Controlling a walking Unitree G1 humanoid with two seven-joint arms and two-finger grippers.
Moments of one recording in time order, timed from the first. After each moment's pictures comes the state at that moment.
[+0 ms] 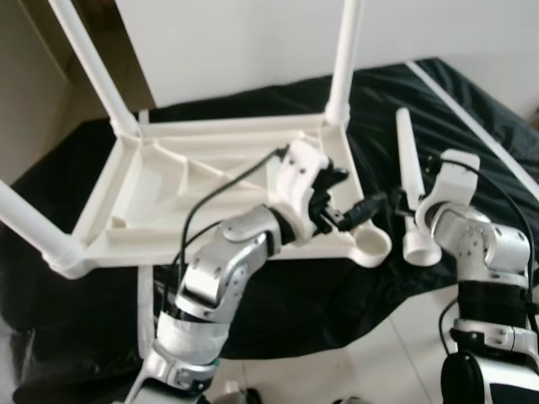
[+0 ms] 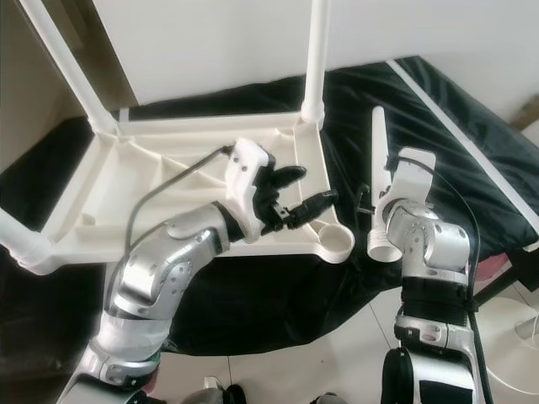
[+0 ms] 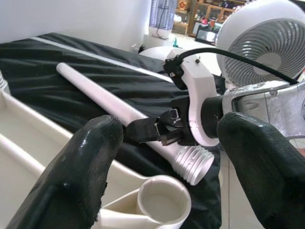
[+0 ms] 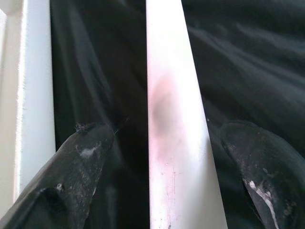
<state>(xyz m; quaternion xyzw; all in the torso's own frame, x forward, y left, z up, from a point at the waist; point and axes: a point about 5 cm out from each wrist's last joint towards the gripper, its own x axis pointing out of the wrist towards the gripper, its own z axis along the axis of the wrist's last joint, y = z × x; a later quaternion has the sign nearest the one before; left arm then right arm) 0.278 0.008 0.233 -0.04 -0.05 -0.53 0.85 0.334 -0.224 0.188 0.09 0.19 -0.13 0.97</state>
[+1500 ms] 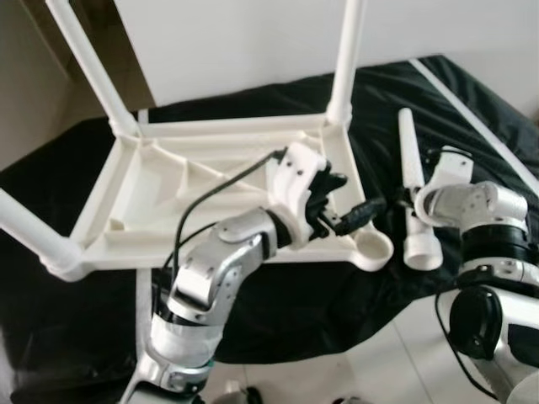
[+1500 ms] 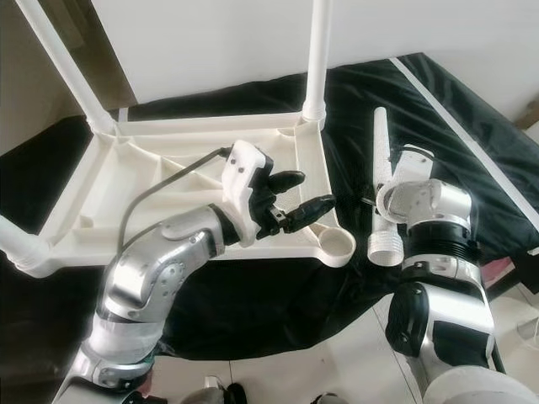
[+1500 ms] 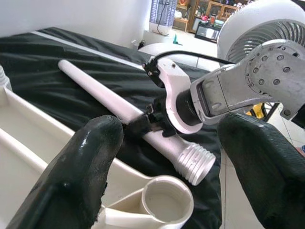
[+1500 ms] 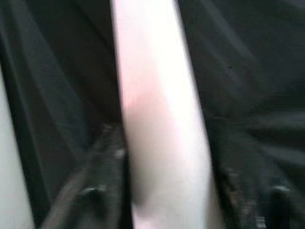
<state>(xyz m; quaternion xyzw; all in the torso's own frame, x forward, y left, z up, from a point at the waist) 0.275 0.013 0.240 -0.04 -0.04 -0.53 0.84 0.368 -0.242 0.177 0.14 0.32 -0.15 0.92</state>
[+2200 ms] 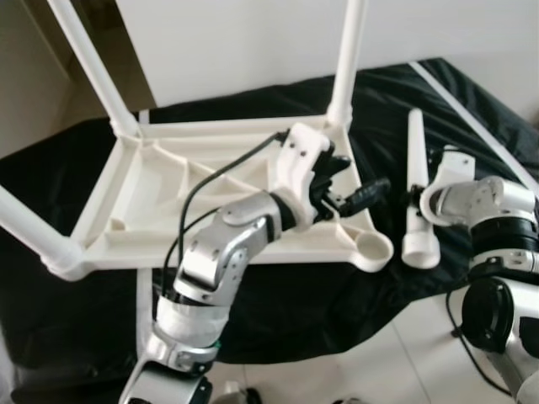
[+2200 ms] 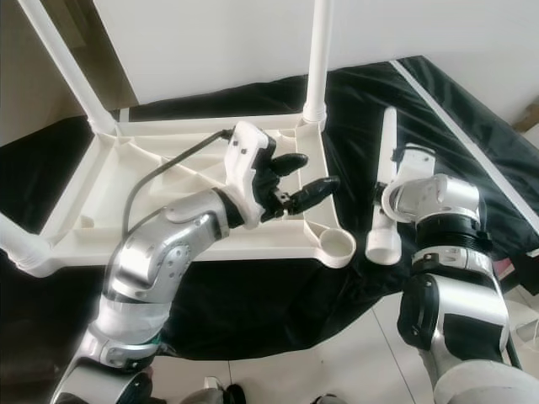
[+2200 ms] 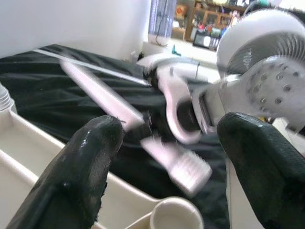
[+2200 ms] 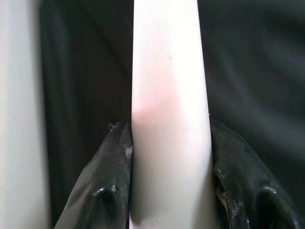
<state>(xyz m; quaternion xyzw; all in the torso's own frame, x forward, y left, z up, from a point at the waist) 0.293 0.005 0.251 -0.03 -0.06 -0.52 0.85 0.382 -0.246 0.203 0.11 0.22 -0.11 0.96</state>
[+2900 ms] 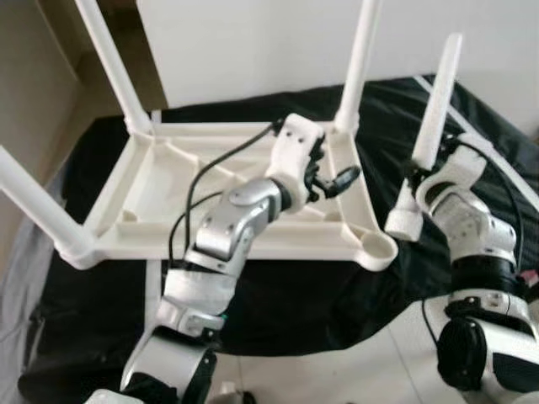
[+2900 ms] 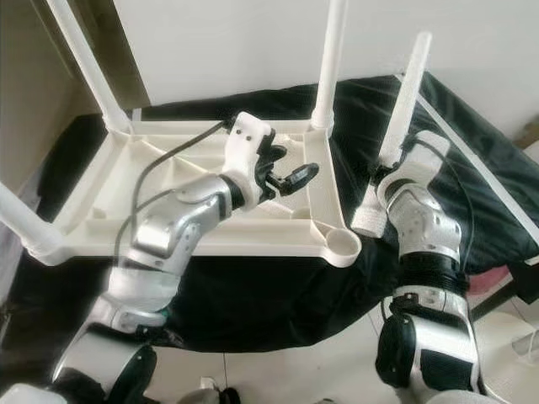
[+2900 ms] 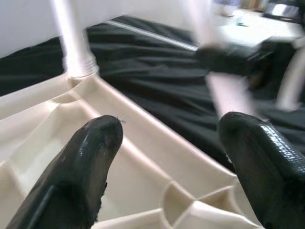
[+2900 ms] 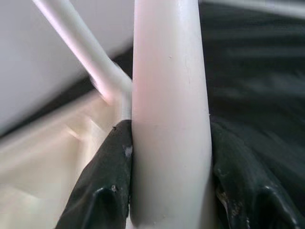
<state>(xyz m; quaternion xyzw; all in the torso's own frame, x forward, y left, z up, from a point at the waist) 0.340 0.010 0.238 0.02 0.01 -0.42 0.91 0.365 -0.236 0.214 0.21 -0.03 -0.06 0.98</state>
